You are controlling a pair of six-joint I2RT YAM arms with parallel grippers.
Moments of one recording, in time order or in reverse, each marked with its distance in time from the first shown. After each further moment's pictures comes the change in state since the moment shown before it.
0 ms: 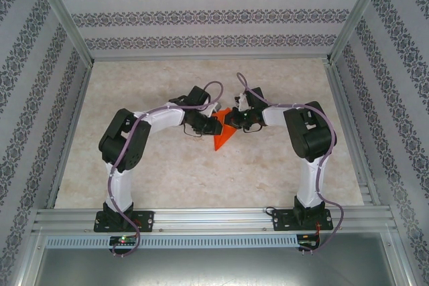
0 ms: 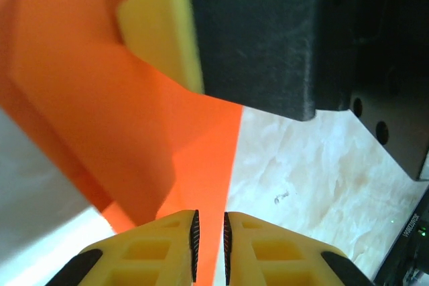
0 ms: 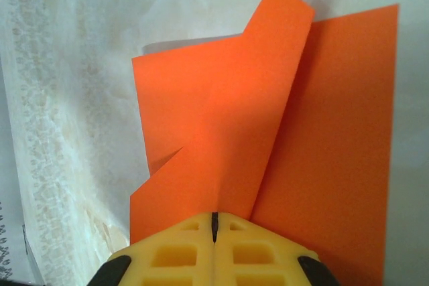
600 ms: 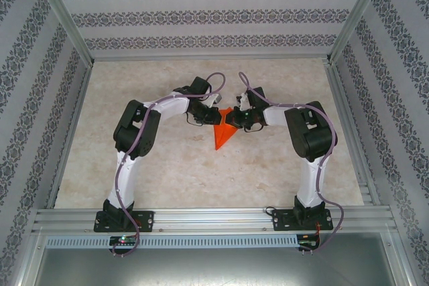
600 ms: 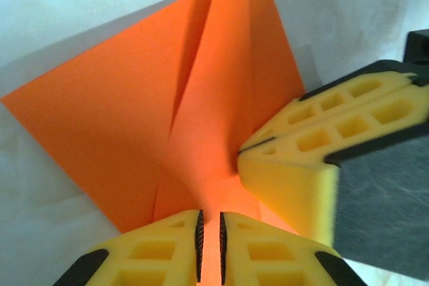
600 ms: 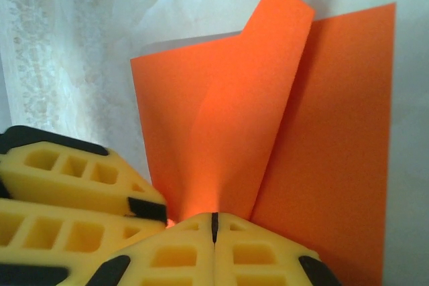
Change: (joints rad) left arm 0.077 0.206 0.269 -0.110 -0.032 0.121; right arm -0.013 0.000 0.000 0.000 0.000 0.010
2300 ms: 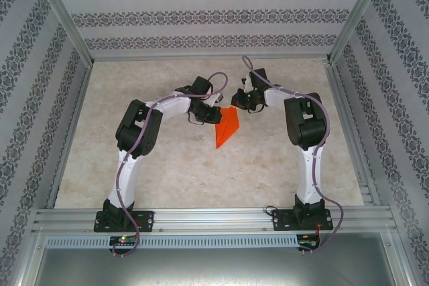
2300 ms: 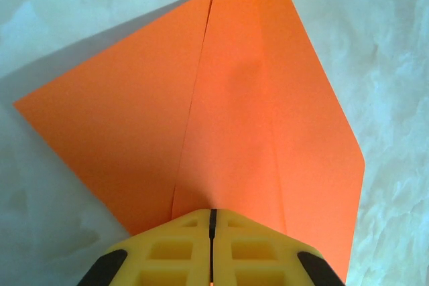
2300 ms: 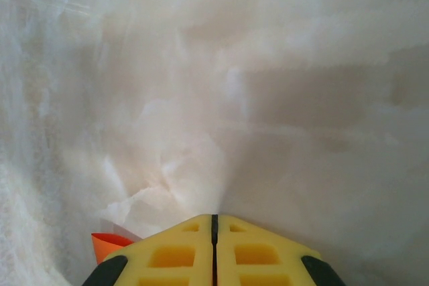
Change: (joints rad) left arm -0.002 0.051 0.034 0.017 -0.036 0.058; right arm -0.102 0.200 0.418 -0.261 0.141 -0.117
